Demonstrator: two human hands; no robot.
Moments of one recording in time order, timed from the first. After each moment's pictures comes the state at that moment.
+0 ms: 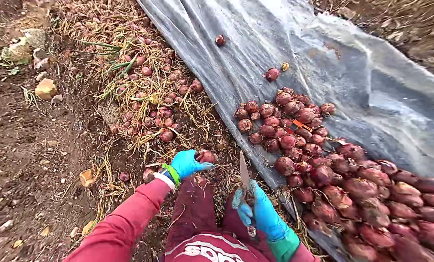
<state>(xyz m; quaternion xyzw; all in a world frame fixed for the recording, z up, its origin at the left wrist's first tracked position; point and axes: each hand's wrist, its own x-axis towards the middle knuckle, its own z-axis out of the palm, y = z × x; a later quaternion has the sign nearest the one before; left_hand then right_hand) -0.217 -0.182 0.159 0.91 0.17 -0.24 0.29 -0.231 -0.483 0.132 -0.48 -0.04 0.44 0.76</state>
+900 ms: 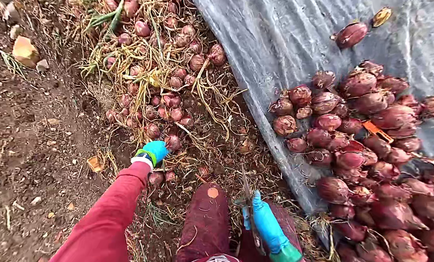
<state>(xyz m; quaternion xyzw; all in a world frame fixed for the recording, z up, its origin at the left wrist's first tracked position) -0.173 0.057 -0.002 0.83 0.30 -0.47 0.06 -0.178 -0.402 0.020 -0.66 0.18 0.51 0.52</state>
